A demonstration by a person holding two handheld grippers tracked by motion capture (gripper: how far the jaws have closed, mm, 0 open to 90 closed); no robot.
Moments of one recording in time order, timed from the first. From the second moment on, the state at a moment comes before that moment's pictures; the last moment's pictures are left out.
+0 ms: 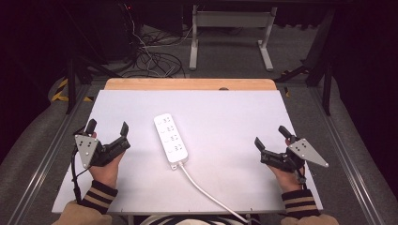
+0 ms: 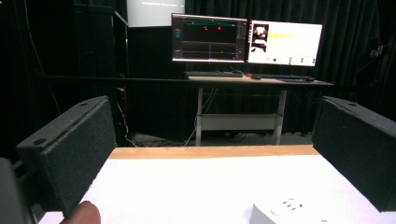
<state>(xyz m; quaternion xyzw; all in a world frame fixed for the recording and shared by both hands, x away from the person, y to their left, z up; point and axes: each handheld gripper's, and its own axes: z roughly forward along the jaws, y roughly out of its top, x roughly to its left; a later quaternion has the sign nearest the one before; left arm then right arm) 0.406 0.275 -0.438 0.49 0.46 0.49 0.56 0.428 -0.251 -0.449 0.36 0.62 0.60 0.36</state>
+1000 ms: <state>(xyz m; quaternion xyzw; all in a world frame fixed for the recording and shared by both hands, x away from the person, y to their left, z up) 0.409 0.273 -0.439 0.49 0.46 0.49 0.56 0.427 -0.253 -0.450 0.36 0.62 0.60 0.36</state>
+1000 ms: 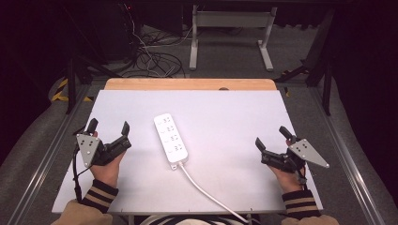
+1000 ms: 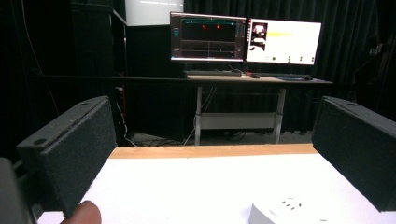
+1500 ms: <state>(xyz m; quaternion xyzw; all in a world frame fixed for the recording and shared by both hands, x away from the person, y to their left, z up) 0.408 0.274 -0.439 0.49 0.46 0.49 0.55 0.428 -0.251 -0.450 0.36 0.62 0.60 0.36</state>
